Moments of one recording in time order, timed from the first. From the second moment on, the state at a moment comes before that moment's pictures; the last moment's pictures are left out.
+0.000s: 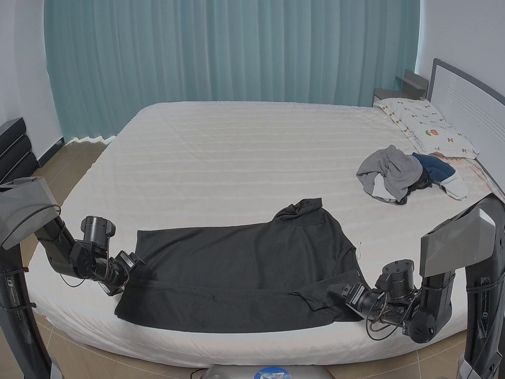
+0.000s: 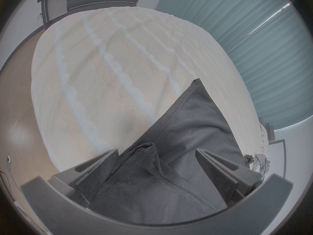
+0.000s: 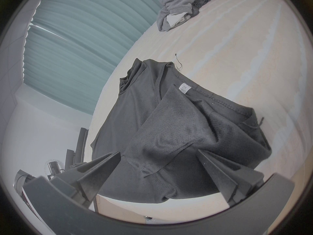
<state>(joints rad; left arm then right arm) 0.03 2.20 -0.76 -0.45 -0.05 -0.88 0.41 2.38 -0.31 -1.46 0.04 0.96</state>
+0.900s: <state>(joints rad) 0.03 2.20 -0.76 -0.45 -0.05 -0.88 0.45 2.32 -0.27 -1.47 -0.01 0.96</state>
